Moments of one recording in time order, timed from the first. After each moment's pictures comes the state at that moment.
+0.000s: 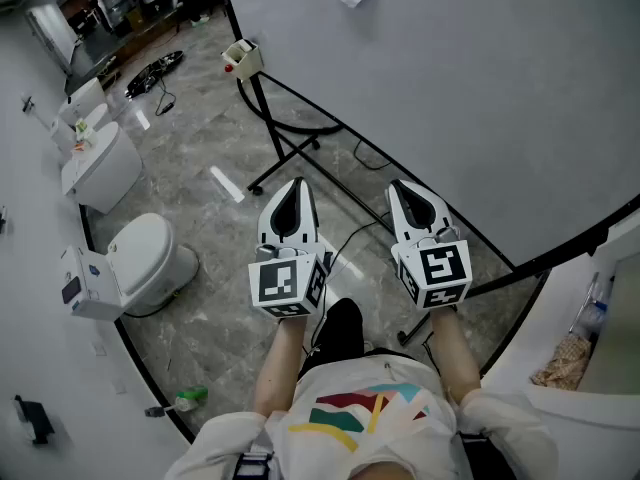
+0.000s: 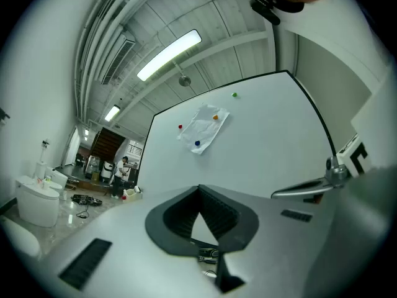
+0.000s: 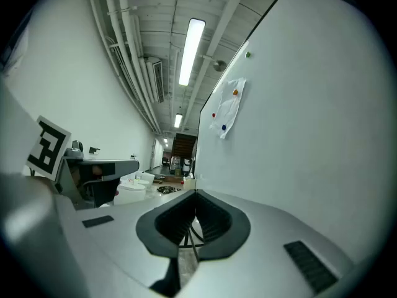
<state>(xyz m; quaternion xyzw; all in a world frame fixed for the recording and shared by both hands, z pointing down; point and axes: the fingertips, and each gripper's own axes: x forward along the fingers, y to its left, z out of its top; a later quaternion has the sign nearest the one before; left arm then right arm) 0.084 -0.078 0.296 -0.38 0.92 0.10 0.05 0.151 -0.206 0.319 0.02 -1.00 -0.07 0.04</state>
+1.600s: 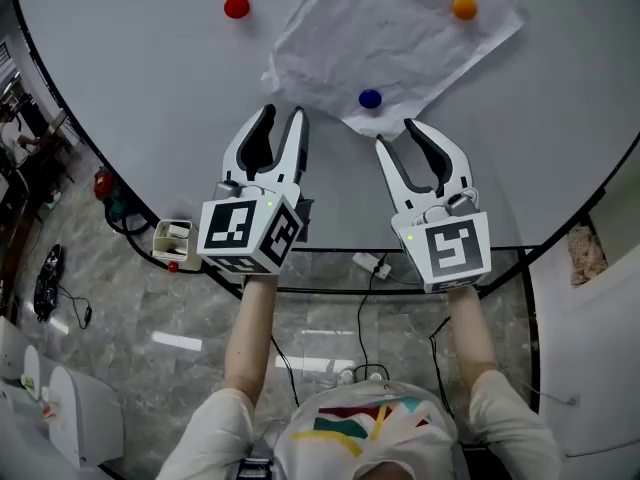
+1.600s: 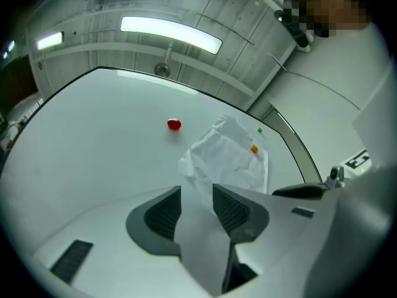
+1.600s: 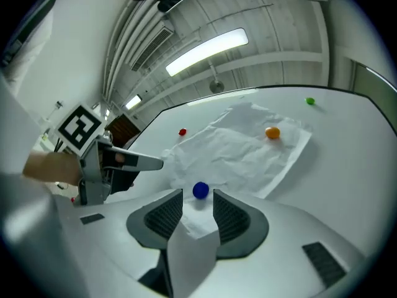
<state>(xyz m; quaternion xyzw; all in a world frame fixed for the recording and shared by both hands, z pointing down) -0.298 -0.249 0.183 -0.75 0.63 0.17 0.14 -0.174 -0.263 0.208 0.36 -0.88 -0.30 -0.05</state>
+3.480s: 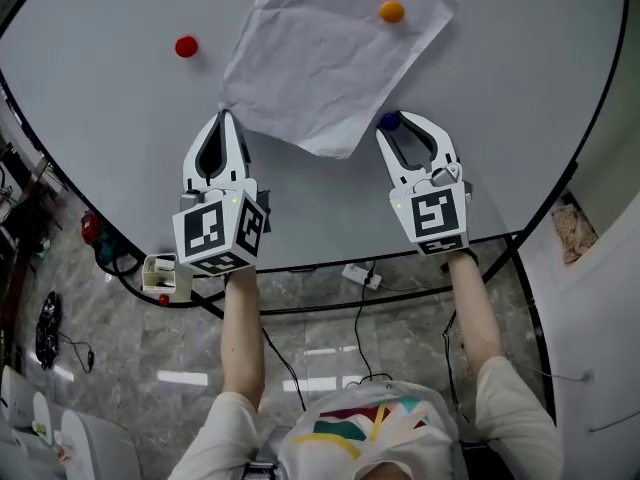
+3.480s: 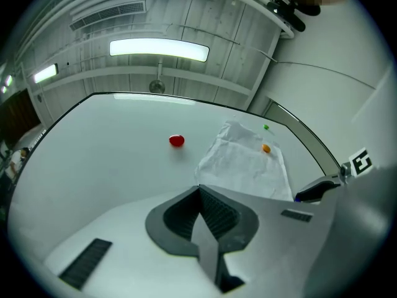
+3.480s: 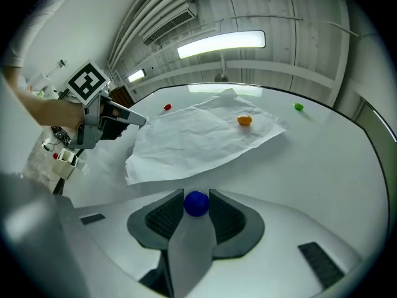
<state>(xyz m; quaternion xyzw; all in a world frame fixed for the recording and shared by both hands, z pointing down) -0.312 -0.251 0.149 -0.69 0.67 0.16 0.23 -0.115 -0.321 0.216 0.45 -0.83 -0.34 0.00</state>
